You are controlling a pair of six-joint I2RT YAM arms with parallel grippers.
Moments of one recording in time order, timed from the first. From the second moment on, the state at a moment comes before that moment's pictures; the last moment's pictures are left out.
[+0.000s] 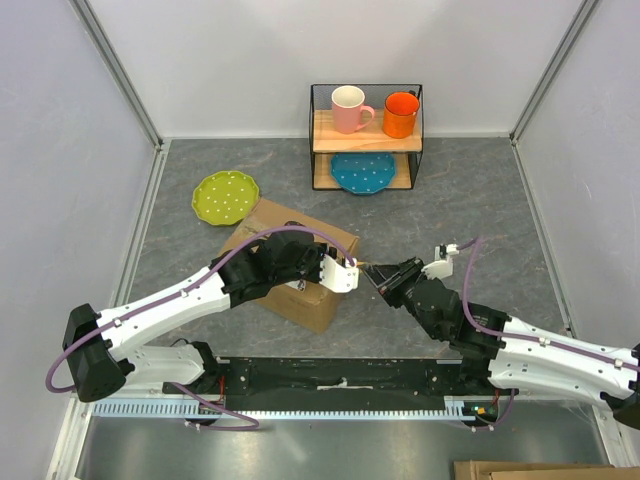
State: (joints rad) left arm -0.98 1.19 0.99 -0.44 -0.08 0.97; right arm 1.14 0.72 0.50 -0.09 0.63 1.49
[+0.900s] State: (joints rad) left arm -0.98 1.18 1.00 -0.47 -0.10 0.95; right arm 1.15 0.82 0.51 0.03 0.71 1.46
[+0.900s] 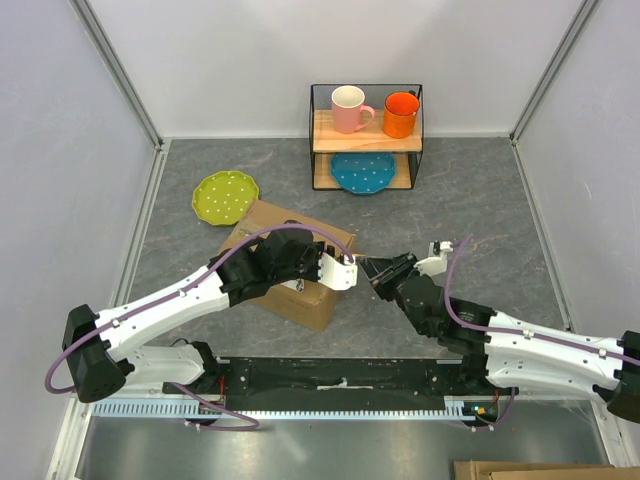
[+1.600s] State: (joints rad) left arm -0.98 1.19 1.02 -0.49 -0.10 0.94; right arm 1.15 0.82 0.48 0.10 0.60 1.47
